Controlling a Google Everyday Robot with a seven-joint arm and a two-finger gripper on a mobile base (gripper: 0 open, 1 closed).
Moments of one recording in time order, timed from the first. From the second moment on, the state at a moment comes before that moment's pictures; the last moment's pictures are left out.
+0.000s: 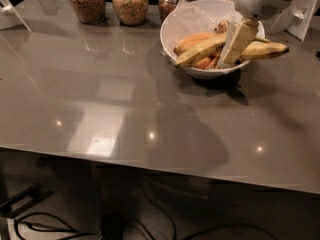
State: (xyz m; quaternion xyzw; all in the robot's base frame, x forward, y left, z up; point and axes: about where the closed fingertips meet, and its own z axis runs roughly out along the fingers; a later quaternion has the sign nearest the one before) arm 0.611 -0.137 1.003 -0.70 0.62 -0.05 0.35
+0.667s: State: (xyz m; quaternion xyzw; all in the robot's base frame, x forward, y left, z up) arm 0.618 -0.137 1.013 -0.70 0.61 -0.06 0.36
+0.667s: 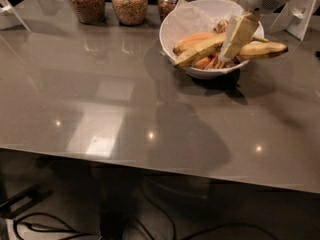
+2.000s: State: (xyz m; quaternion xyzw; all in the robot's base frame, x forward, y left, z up) arm 0.685 -0.165 0.928 -0.72 0.61 -0.08 0.31
